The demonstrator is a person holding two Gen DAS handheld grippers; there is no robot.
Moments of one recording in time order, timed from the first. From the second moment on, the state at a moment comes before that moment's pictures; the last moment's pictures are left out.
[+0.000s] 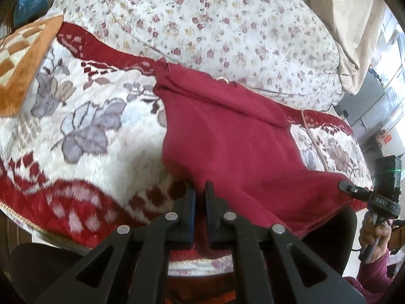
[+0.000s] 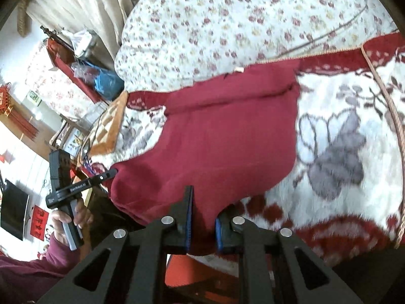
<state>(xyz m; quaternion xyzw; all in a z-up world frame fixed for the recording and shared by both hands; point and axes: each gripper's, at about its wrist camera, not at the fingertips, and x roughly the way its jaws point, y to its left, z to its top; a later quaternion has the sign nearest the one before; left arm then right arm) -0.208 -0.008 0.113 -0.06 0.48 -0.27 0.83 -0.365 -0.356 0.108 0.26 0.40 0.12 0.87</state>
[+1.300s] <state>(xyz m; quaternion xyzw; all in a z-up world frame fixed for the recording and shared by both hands) -0.051 -0.071 0.146 -0.07 0.43 -0.21 0.88 -0.207 -0.421 0.137 0.26 0.36 0.04 0.89</state>
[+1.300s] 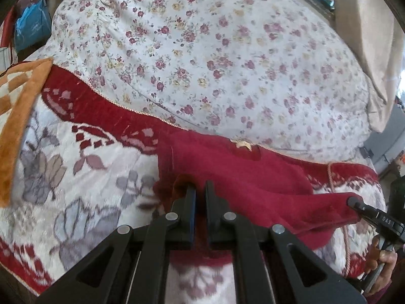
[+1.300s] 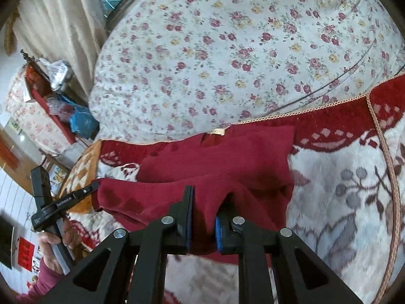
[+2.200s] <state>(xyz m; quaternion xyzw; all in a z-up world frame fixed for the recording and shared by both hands) 0.076 -0.097 0.091 -0.12 0.45 -0.20 0.86 -0.116 -0.484 0.102 0.30 0.36 0.04 0.88</state>
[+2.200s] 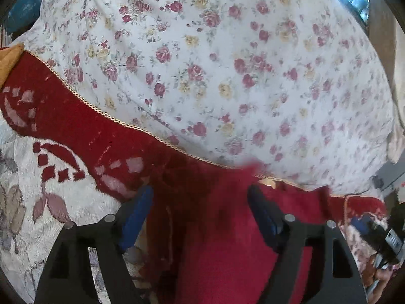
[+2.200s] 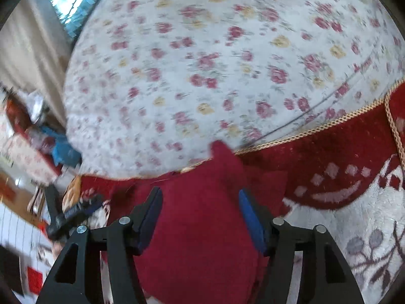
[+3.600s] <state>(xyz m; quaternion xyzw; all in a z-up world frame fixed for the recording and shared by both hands) -0.032 -0.069 0.039 -0.01 0.53 -0.27 0.80 -0.183 -0.445 0.051 0.23 0.48 -0.02 0.85</state>
